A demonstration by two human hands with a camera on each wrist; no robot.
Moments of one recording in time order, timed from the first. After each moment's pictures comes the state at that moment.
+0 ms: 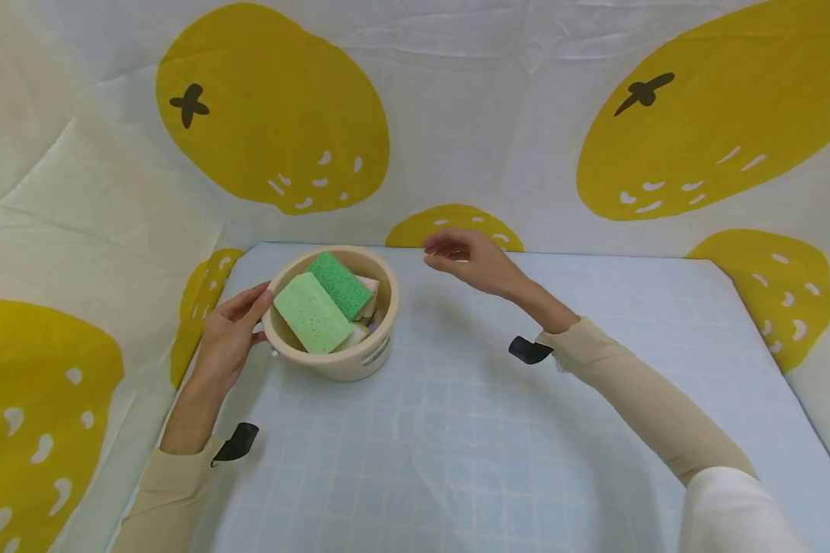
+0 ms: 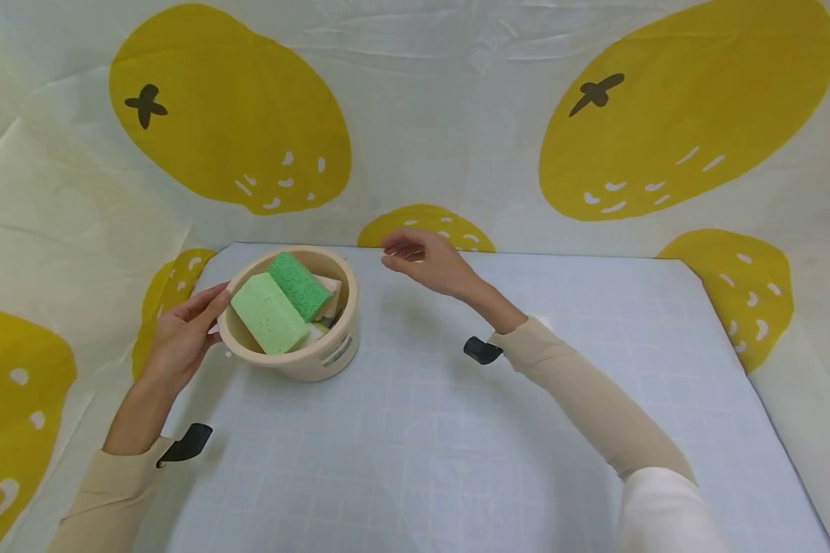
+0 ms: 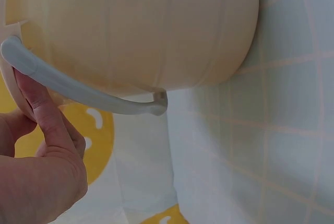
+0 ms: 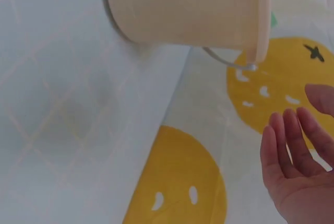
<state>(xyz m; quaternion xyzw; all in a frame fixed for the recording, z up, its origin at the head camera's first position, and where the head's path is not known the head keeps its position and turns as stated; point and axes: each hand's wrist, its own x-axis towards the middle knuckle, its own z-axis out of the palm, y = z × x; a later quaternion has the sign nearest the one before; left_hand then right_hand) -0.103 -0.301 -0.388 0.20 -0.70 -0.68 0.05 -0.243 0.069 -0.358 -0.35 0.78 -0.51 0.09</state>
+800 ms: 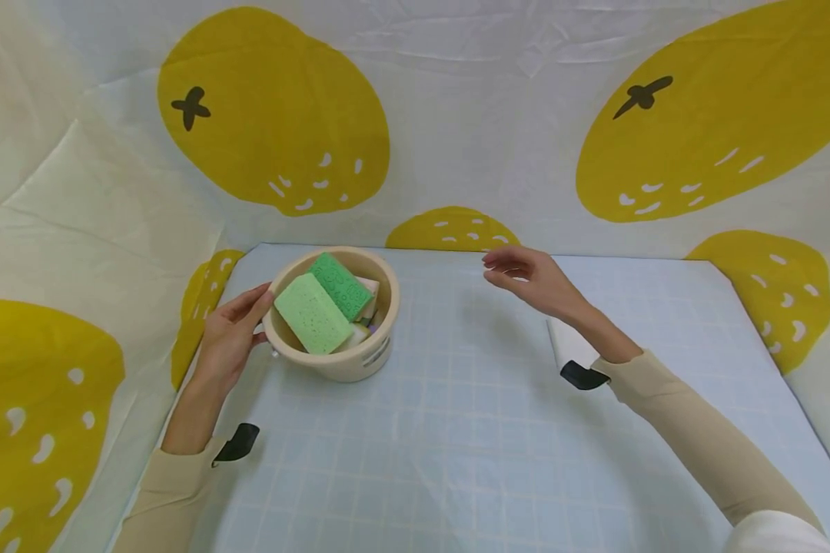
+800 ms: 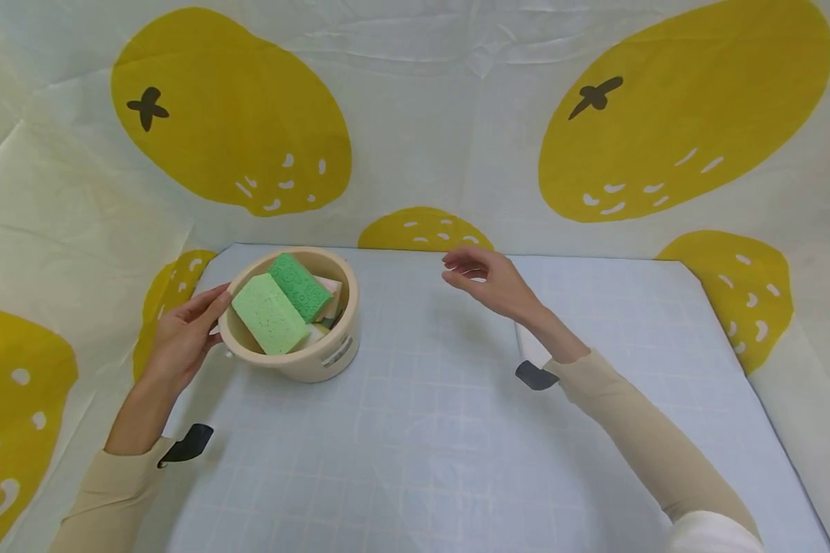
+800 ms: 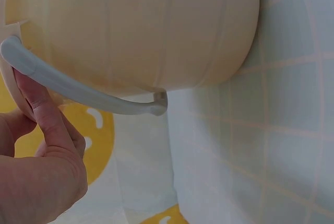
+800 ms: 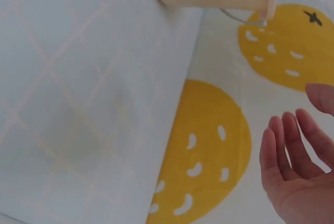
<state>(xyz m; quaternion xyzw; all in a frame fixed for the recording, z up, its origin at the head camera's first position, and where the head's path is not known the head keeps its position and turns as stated) -0.102 -0.302 -0.388 0.20 -0.71 -0.67 0.05 -0.227 0.149 -0.381 -0.27 0.82 -0.49 0.06</state>
